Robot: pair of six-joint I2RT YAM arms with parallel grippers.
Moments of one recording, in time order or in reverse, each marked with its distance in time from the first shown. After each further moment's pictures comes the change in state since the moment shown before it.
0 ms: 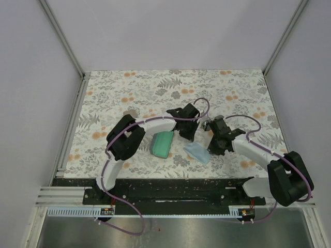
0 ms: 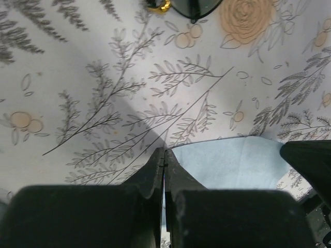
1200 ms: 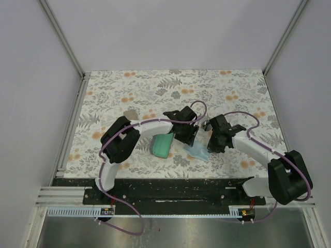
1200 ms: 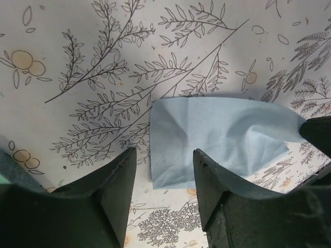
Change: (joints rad) left arm -0.006 -0.091 -0.103 -0.045 -0.023 -0.002; right arm -0.019 0.020 0.085 -0.078 -0.060 -0.081
